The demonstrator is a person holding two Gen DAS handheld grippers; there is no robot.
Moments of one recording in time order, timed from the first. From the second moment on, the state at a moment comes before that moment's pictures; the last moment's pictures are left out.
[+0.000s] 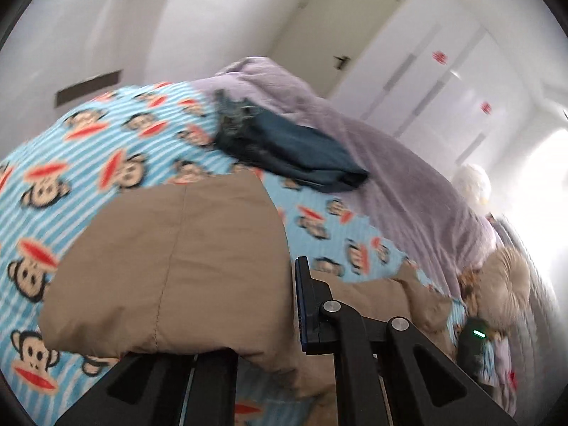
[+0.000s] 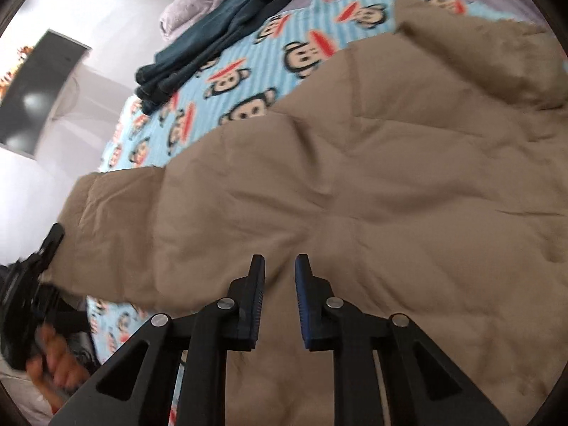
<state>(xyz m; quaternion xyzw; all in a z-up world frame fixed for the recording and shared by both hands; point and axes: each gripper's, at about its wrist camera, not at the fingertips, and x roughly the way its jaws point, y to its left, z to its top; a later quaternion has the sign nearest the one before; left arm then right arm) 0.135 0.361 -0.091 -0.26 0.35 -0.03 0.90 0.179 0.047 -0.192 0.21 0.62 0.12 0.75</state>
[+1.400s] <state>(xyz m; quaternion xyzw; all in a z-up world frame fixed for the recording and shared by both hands) 0.120 0.135 -0.121 0.03 0.44 -0.10 0.89 0.074 -0.119 -0.103 0.07 0.53 0.00 0.84</state>
